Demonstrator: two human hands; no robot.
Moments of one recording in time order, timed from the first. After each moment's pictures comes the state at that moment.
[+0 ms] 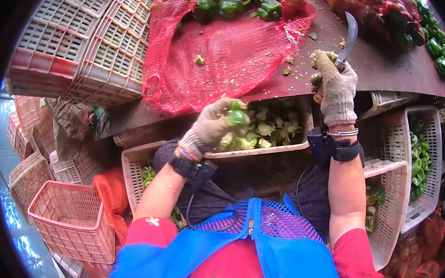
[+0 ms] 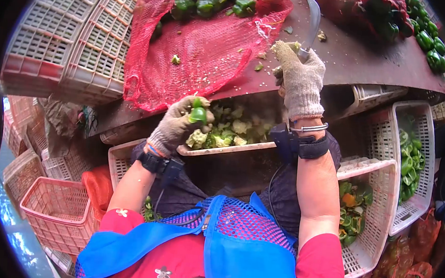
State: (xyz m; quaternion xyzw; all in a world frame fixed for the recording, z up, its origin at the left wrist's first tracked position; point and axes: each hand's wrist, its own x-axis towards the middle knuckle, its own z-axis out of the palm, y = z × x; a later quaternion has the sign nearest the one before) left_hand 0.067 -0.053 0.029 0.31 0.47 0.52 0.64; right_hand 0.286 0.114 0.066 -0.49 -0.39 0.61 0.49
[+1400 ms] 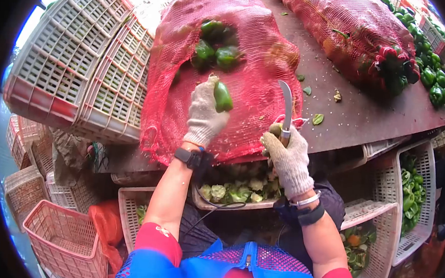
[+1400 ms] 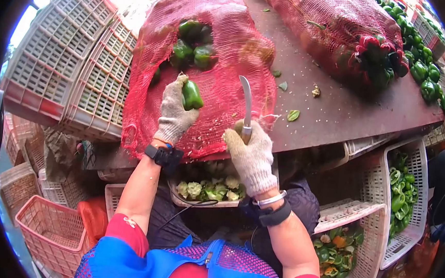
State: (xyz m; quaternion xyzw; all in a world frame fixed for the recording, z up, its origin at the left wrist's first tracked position) left_hand 0.009 0.098 0.036 0.61 0.73 0.31 -0.10; right_hand 0.241 0.099 0.051 -0.46 -0.50 0.63 0.36
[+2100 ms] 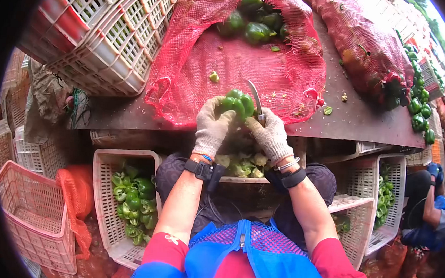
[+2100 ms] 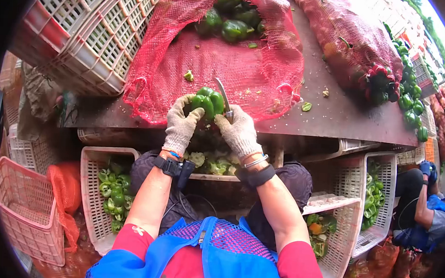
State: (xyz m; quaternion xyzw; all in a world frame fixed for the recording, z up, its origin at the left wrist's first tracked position) left_hand 0.017 -0.016 -0.031 0.29 0.67 0.64 0.25; right_hand 0.164 0.062 -0.003 -0.44 -0.70 0.52 0.20
